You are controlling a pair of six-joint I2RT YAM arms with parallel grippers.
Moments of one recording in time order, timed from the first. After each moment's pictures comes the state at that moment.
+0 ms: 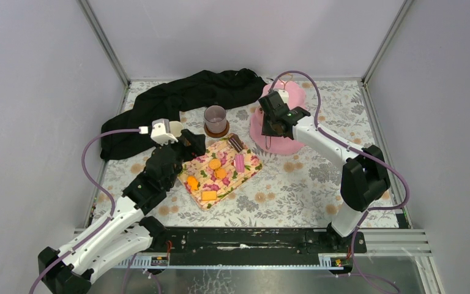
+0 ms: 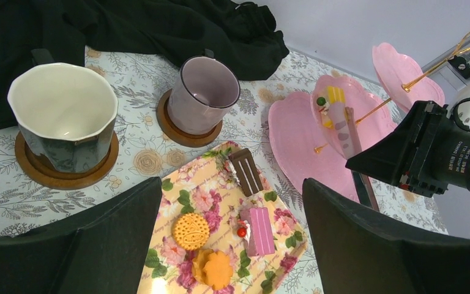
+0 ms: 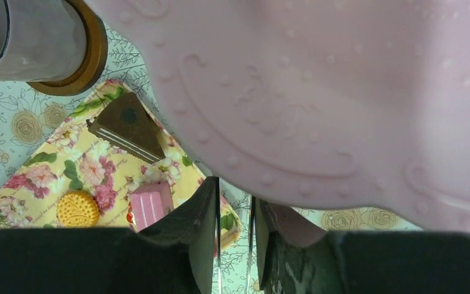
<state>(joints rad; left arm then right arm) -0.65 0.74 0.60 -0.06 -0.49 -0.57 0.60 1.72 1.41 -0.62 0.28 0.57</state>
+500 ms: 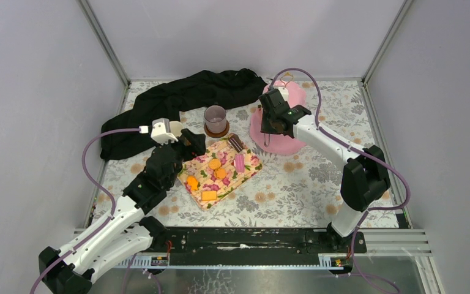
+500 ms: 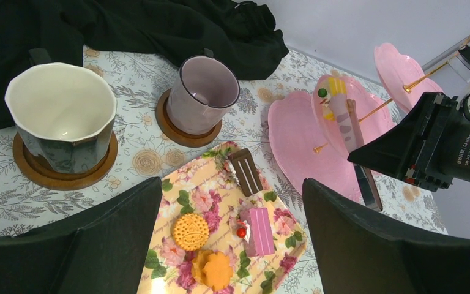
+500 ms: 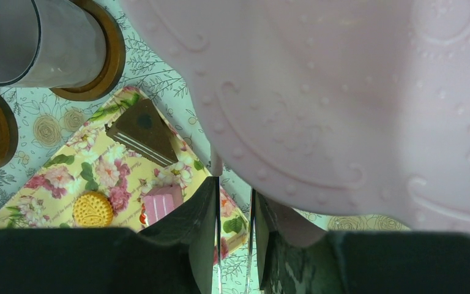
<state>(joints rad) -0.64 0.74 0.60 -0.05 -0.47 -0.57 0.60 1.72 1.43 -0.61 0.27 0.57</state>
